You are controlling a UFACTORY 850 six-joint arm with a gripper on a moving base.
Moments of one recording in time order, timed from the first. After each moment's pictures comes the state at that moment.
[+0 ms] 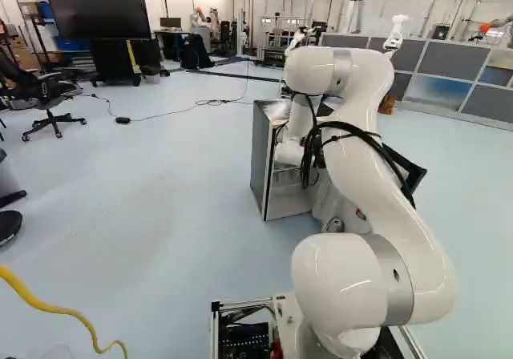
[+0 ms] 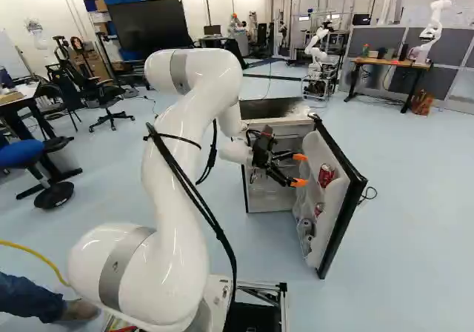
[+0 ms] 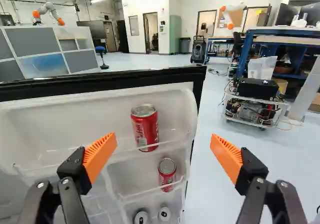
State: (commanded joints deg) arm -7.0 -51.0 -61.9 93.3 82.3 -9.0
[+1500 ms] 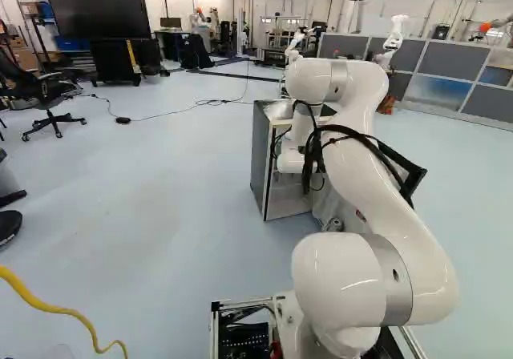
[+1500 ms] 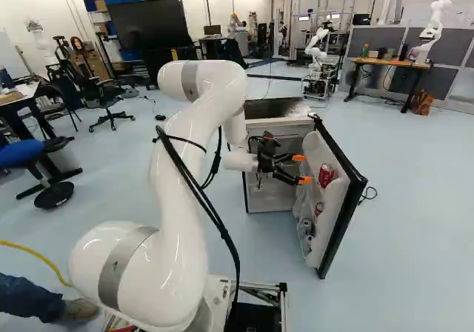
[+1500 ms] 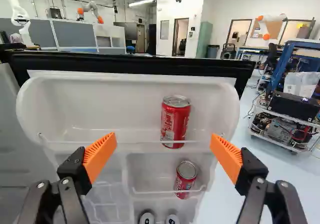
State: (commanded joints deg) arm -8.6 -56.0 -63.3 80.5 82.3 -9.0
